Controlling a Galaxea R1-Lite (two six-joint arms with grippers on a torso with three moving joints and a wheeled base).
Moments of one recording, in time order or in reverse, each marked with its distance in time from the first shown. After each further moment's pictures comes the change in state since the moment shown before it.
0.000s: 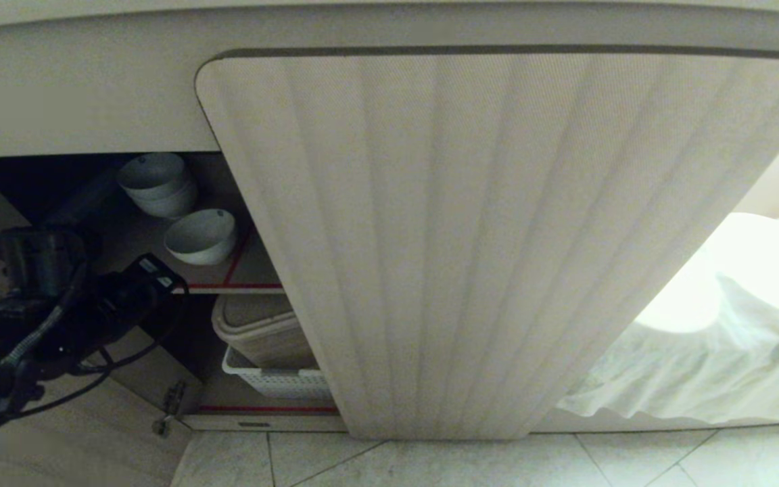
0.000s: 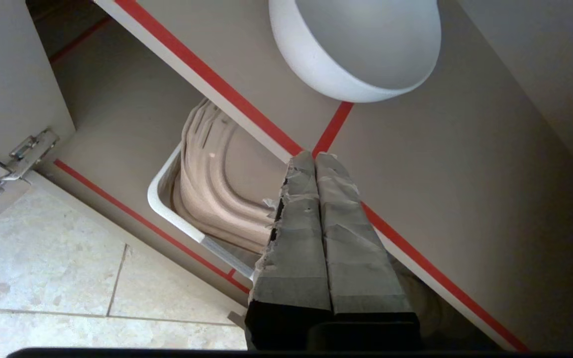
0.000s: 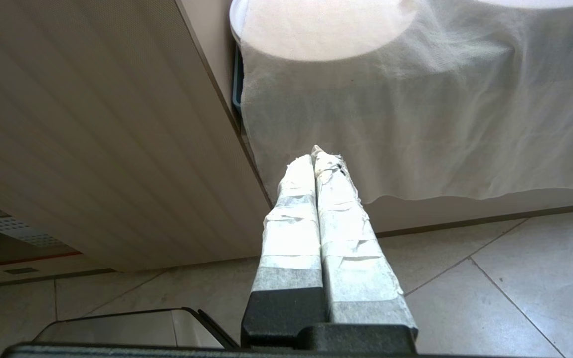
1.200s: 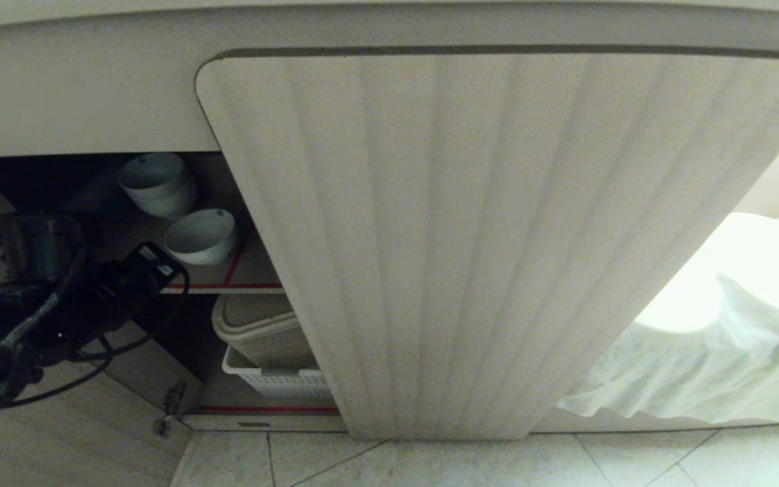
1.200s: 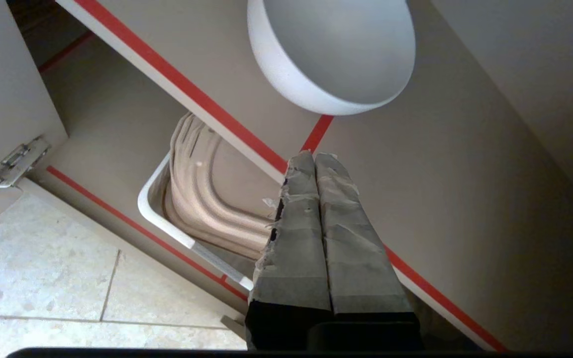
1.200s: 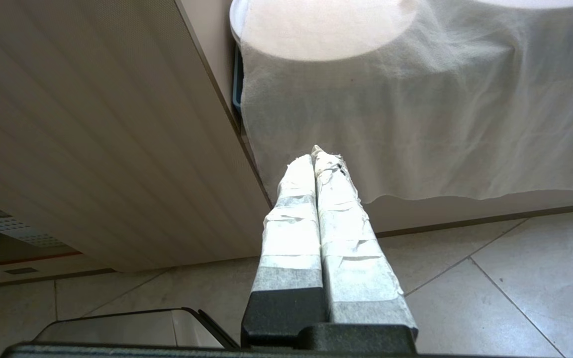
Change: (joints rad) left arm -0.009 -0.018 -0.057 0.064 0.004 -0.002; right arm 0.000 0.000 0.000 0.000 0.000 0.000
